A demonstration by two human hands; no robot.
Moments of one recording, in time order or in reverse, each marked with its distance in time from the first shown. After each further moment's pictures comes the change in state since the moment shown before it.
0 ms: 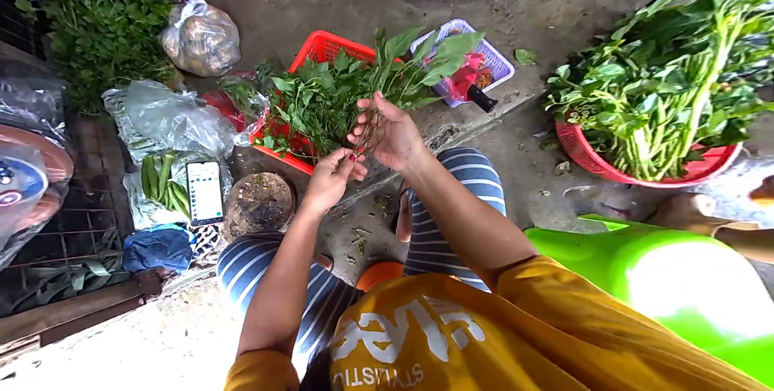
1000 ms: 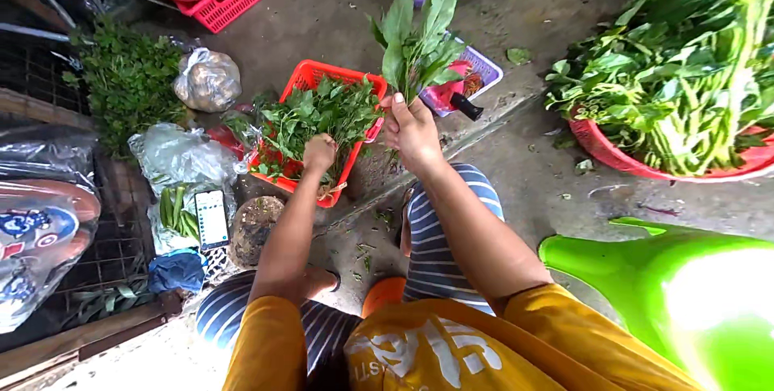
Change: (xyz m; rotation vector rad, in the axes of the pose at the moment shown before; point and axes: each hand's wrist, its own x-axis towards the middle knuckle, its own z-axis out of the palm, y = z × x) left_hand 0.149 -0.012 0.009 0.760 0.162 -0.305; right_hand -0.007 -0.063 -0.049 -0.316 0.126 -0.376
